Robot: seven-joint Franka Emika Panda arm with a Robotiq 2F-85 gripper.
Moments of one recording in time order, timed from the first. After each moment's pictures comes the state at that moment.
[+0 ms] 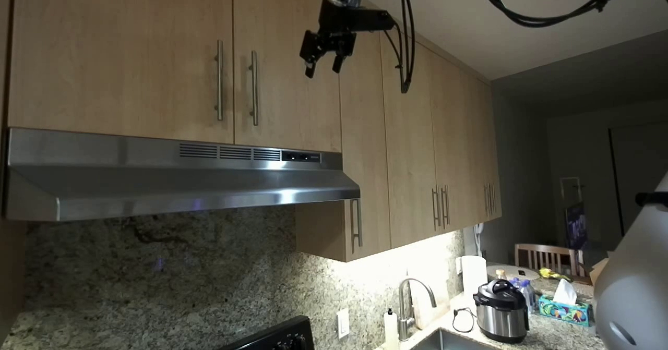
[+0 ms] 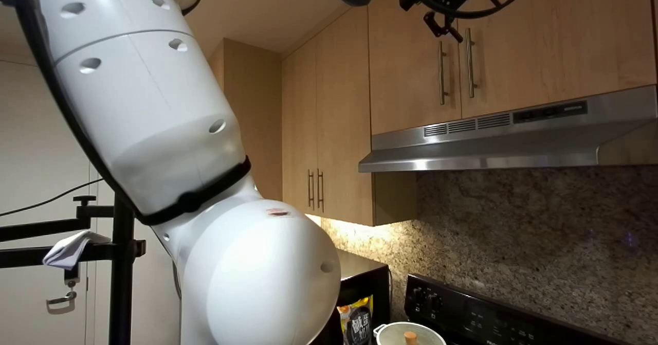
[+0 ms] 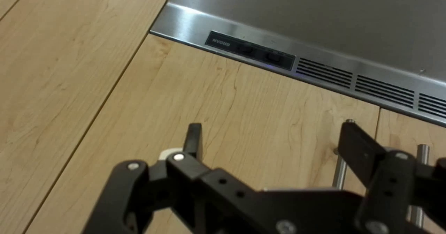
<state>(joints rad) -0.06 -0.48 0.13 -1.74 -0.32 2.09 -0.01</state>
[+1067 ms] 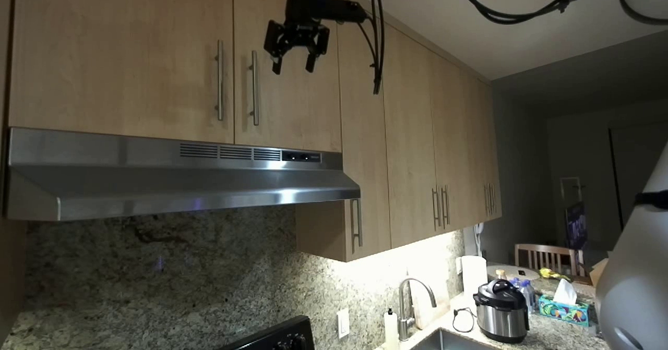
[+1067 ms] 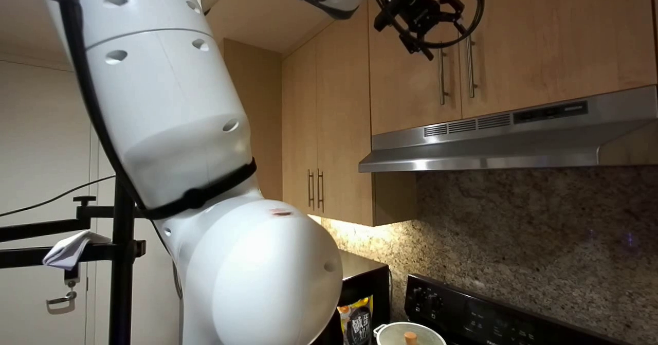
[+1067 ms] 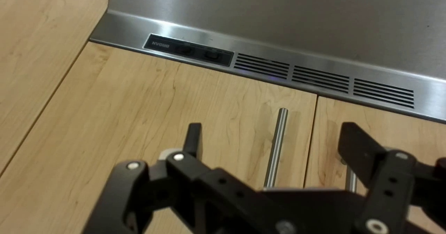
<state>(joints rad) -0.03 -0.40 0.25 -1.65 -0.32 1.99 0.18</state>
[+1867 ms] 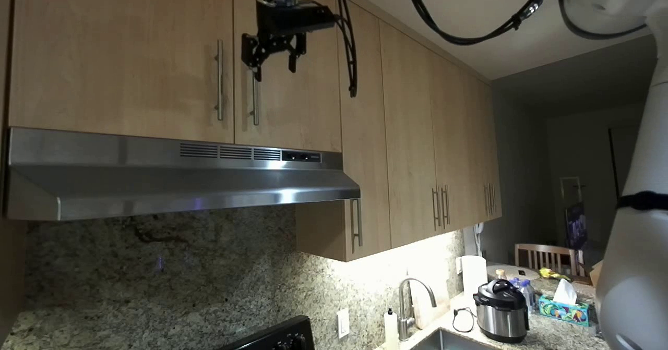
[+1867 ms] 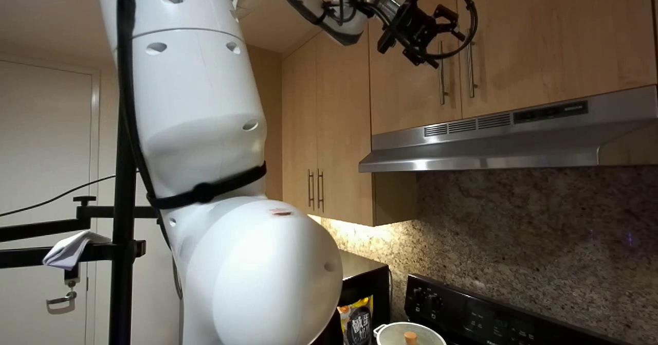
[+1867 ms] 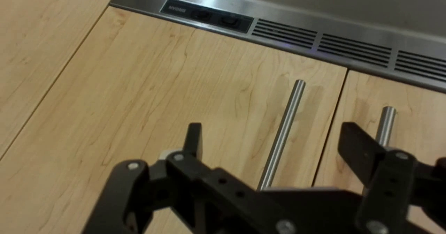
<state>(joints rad) -0.03 -0.26 0.36 -1.55 -0.64 1.99 0.41</state>
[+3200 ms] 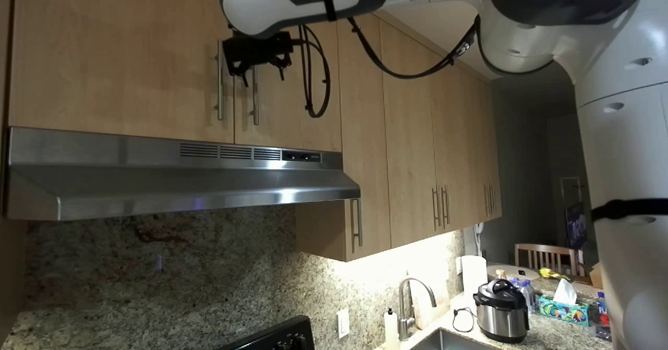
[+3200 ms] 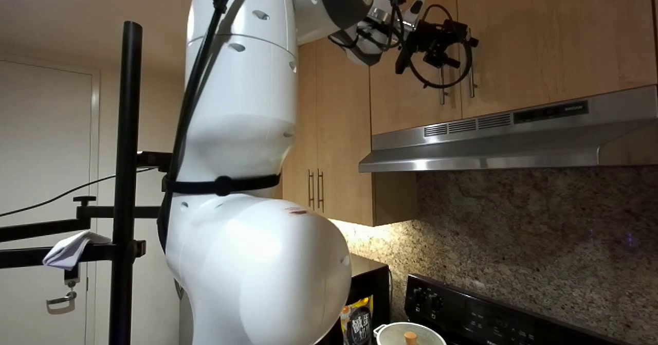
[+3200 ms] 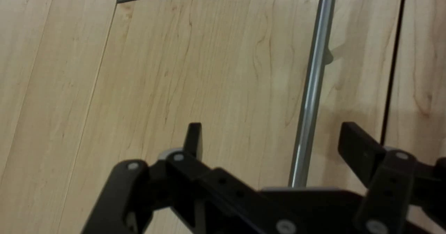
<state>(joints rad) 0.09 0.02 0.35 -1.30 -1.03 1.86 0.94</state>
